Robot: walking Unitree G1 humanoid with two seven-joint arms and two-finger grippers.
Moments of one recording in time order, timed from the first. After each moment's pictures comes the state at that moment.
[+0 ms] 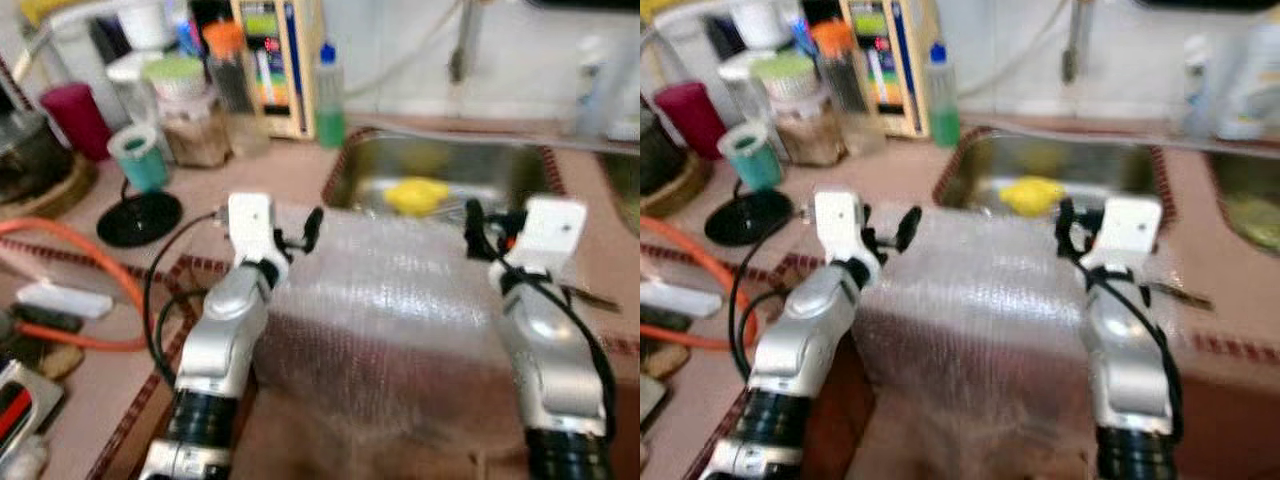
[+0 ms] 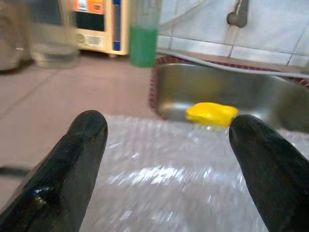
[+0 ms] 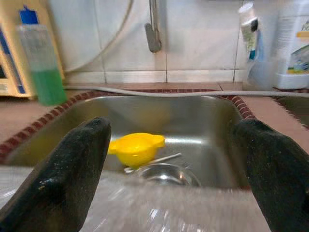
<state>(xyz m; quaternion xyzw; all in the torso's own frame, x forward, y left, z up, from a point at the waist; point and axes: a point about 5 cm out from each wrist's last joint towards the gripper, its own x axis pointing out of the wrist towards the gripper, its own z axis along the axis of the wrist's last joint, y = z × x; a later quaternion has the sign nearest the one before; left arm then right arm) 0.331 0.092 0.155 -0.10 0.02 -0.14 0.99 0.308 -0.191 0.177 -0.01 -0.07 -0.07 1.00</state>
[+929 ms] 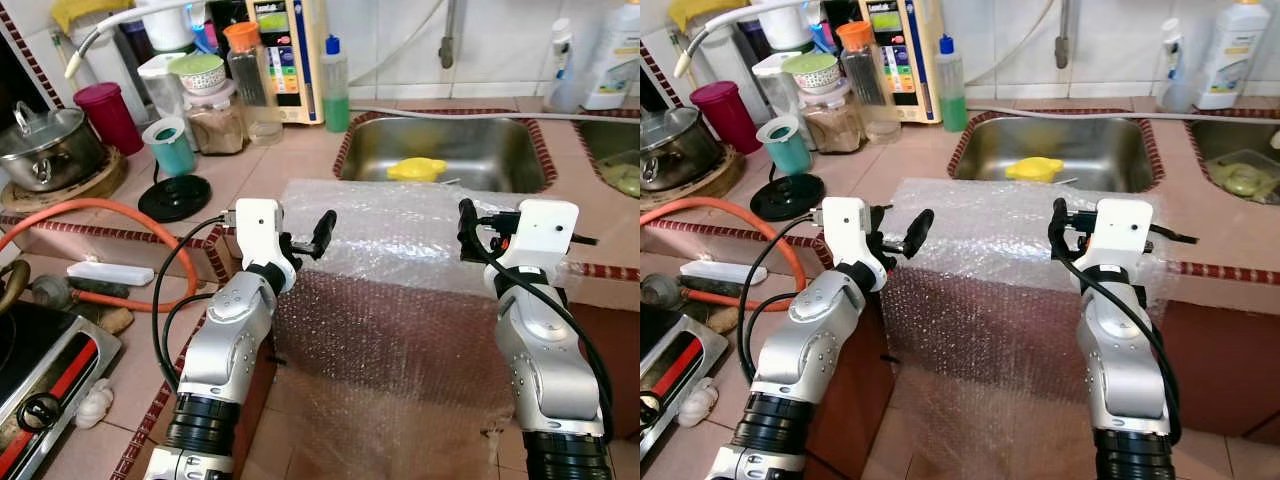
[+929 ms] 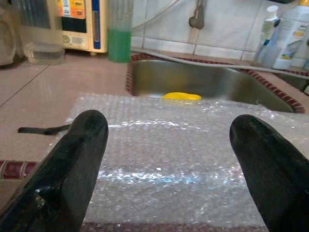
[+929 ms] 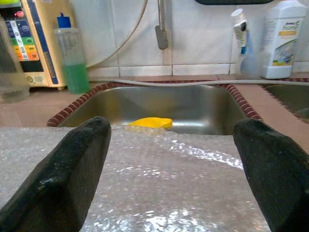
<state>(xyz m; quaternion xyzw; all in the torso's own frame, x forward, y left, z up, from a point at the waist) 0.326 0.081 0.156 -0.12 0.01 -0.19 0.97 0.306 -0.187 0.176 -0.02 -0.06 -0.06 1.00</state>
